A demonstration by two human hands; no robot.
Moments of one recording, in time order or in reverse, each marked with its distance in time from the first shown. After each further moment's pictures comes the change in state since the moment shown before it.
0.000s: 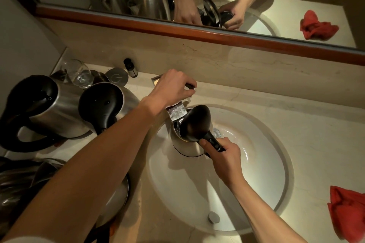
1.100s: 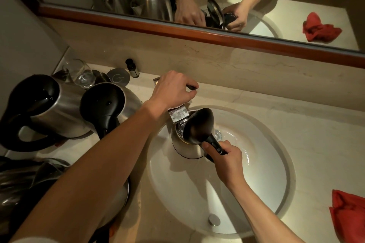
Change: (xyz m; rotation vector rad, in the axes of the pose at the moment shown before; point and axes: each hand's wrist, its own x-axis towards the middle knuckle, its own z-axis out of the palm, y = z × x) left_hand -0.006 0.003 0.001 0.024 0.076 -0.059; right_hand 0.004 0.013 0.002 0.078 -0.002 0.043
